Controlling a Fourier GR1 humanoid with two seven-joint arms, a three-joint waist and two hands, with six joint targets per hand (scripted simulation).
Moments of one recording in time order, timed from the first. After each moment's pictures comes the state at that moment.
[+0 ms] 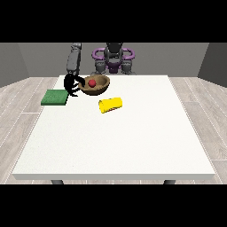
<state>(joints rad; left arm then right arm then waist) -0.61 0.73 0.53 -1.07 0.50 -0.42 0.11 -0.34 -0.15 -0.25 -0.90 -0.15 -0.12 -0.14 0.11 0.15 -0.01</state>
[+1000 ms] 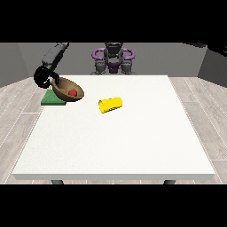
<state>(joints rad) -0.56 0.80 0.58 -0.95 0.46 -0.43 -0.09 -0.57 -0.50 -0.33 -0.87 -0.17 0.03 0.09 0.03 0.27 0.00</state>
